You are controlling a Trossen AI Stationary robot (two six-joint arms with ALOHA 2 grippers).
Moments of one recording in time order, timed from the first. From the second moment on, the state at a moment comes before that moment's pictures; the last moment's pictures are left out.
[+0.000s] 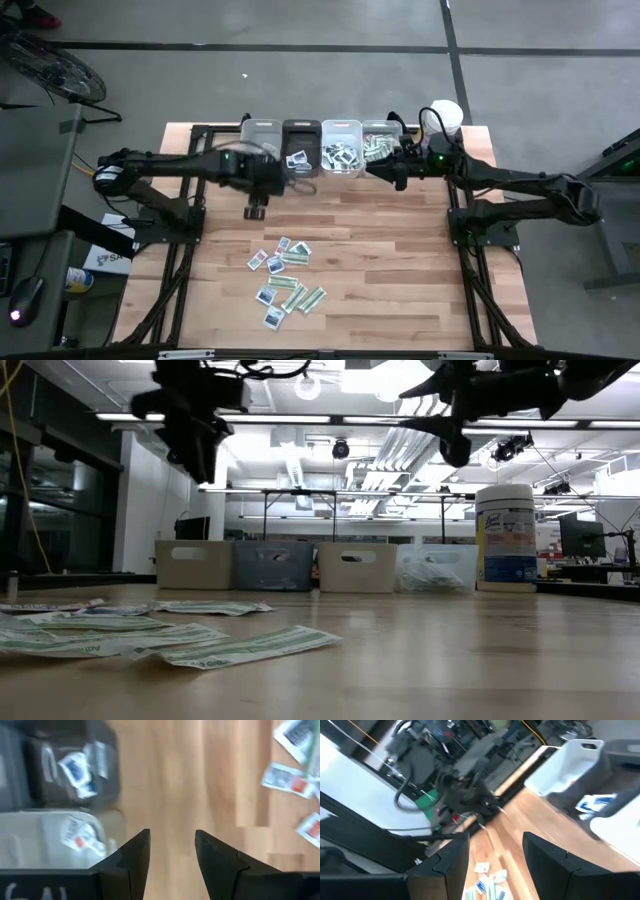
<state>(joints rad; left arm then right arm) 0.13 1.39 1.22 -1.08 -0.21 0.25 -0.41 0.99 0.60 0.28 -0.35 0.74</state>
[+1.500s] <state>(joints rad) -0.58 1.44 0.79 -0.70 -0.16 -1.06 -0.42 0.81 0.60 -0.08 -0.35 0.56</state>
